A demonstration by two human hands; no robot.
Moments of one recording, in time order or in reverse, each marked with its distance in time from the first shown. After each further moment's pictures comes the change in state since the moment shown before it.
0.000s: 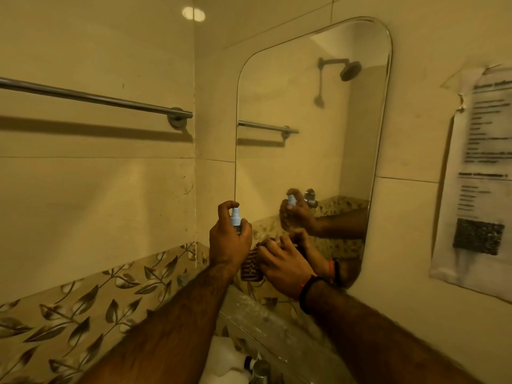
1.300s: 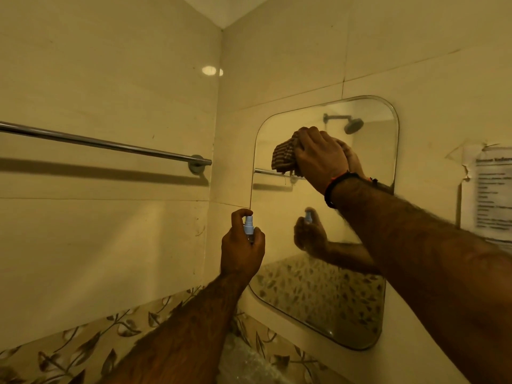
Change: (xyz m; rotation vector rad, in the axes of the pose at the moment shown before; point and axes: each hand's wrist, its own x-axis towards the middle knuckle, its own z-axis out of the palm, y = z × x) left_hand 0.064 0.042 -0.015 -0.135 0.055 0.096; right_hand 0.136 0.210 -0.181 -0.290 0.116 0.417
